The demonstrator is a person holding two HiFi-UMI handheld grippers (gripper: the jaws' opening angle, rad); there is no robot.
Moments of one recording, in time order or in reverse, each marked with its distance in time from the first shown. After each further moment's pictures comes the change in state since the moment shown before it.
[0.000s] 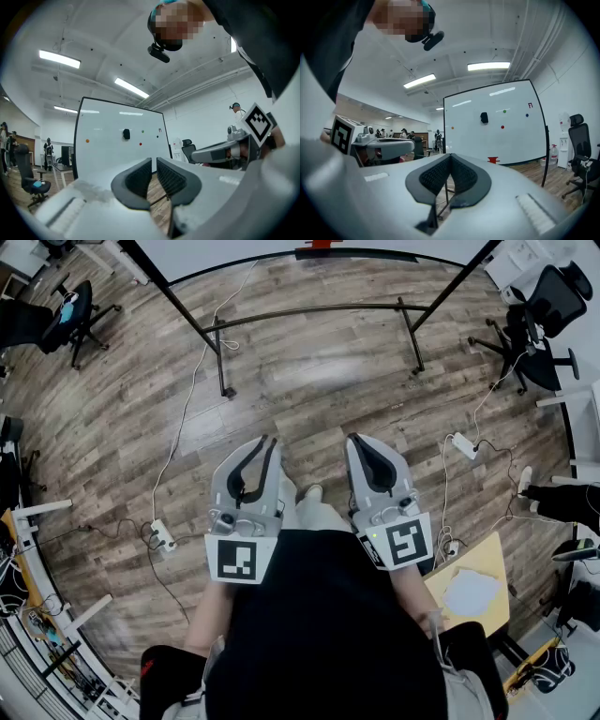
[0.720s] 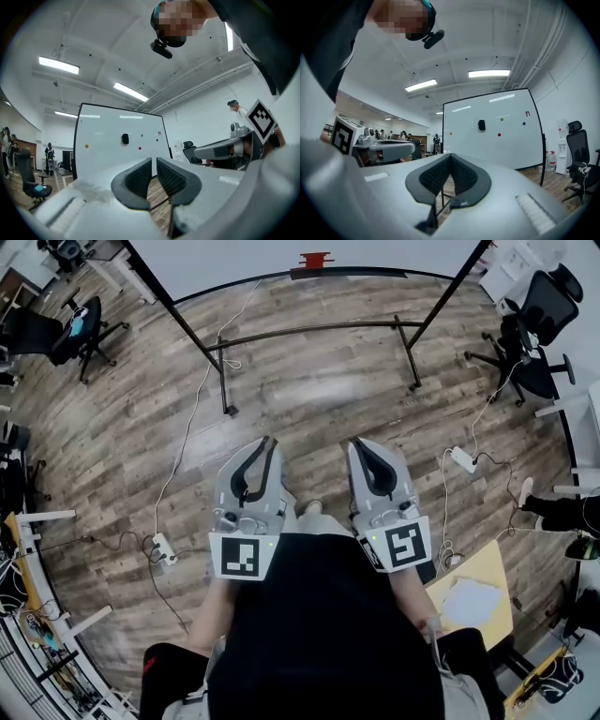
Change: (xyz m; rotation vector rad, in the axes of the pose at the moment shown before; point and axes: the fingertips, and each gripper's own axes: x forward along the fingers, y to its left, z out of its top) left arm -0.005 -0.031 0.017 0.026 -0.015 0.018; right arm -0.039 -0.010 0.020 -0.029 -0.045 -0.015
